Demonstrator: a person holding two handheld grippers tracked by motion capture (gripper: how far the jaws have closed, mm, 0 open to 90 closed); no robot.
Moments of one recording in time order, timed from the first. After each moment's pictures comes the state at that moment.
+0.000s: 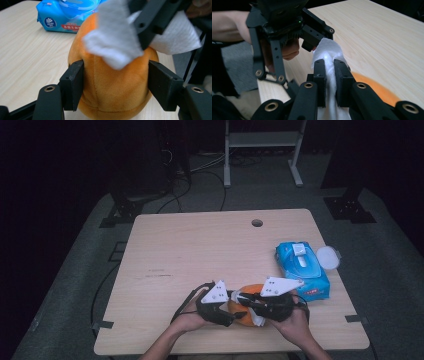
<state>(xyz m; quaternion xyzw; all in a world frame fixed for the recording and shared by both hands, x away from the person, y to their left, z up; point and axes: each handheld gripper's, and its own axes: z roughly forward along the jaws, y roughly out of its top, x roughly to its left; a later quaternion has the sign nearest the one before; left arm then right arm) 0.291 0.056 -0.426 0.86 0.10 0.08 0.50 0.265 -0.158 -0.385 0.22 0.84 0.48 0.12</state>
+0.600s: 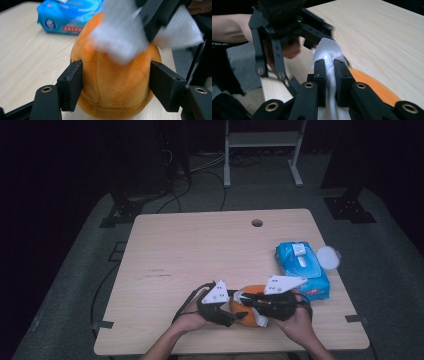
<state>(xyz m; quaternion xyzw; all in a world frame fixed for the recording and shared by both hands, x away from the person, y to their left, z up) 0.287 0.052 -0.427 0.85 0.09 0.09 0.51 0.267 -0.165 -0.384 0.23 0.84 0.49 0.10</state>
